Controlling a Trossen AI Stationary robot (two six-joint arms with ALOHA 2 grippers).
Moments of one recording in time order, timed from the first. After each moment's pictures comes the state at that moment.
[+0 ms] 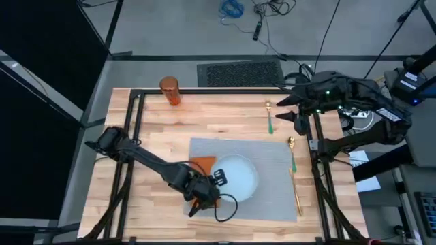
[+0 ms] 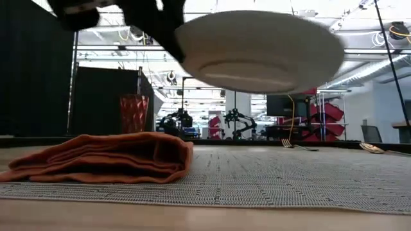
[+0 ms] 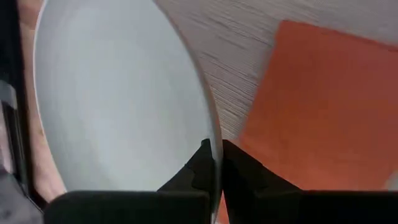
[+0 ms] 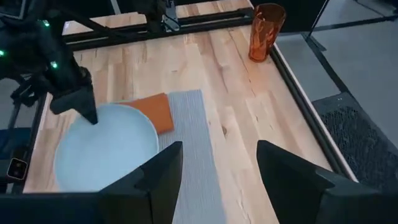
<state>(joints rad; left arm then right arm) -0.41 1.89 1.53 -0.78 -0.26 0.95 -0.17 1.10 1.63 -1.17 0.00 0.04</state>
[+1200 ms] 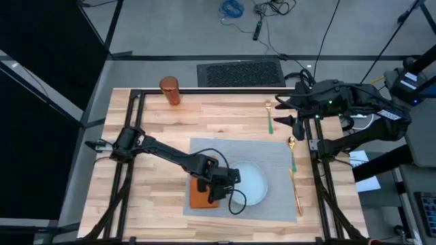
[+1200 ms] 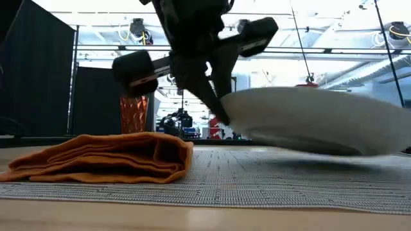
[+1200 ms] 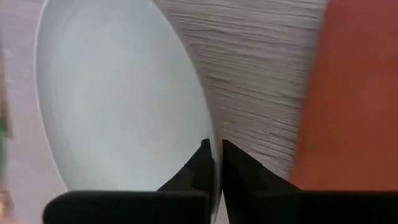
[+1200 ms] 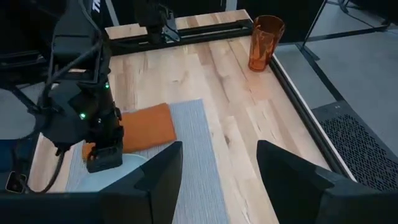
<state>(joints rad) -0.26 2.05 1.53 -0.59 0.07 1.18 -0.03 1.09 1.62 -1.13 0.14 0.12</state>
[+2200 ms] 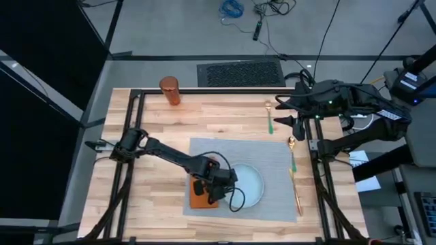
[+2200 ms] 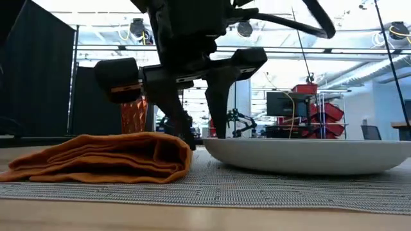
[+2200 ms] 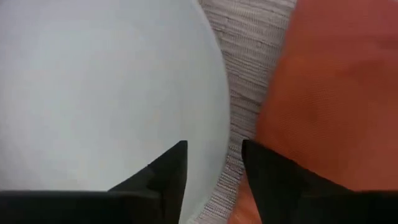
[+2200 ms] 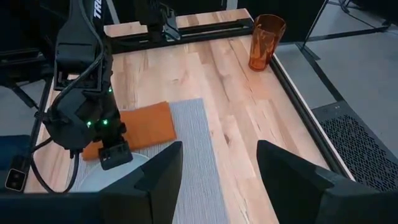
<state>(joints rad) -0.27 2.08 1.53 -0.68 0.06 1.02 -0.03 1.09 1.62 -1.13 0.14 0.11</state>
